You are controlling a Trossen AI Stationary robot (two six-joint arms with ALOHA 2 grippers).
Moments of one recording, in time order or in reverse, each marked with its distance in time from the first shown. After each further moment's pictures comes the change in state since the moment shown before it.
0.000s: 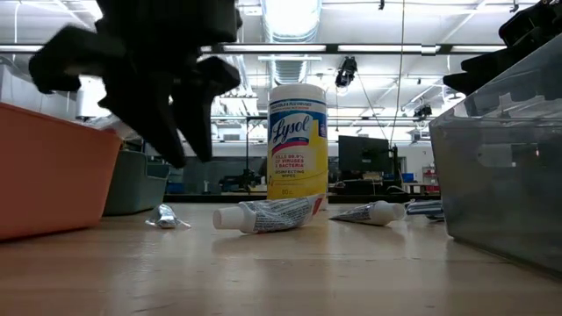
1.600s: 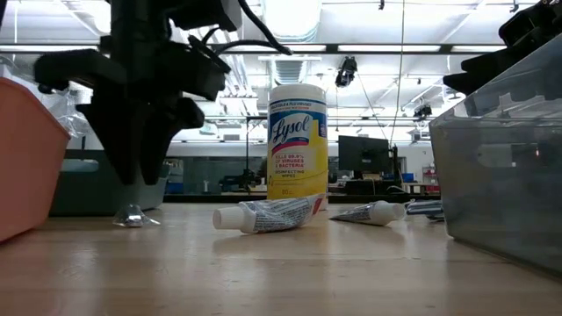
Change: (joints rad) left arm 0.127 0.005 0.000 -0.286 0.207 -0.186; right arm 0.000 0.001 0.000 0.000 0.000 0.000
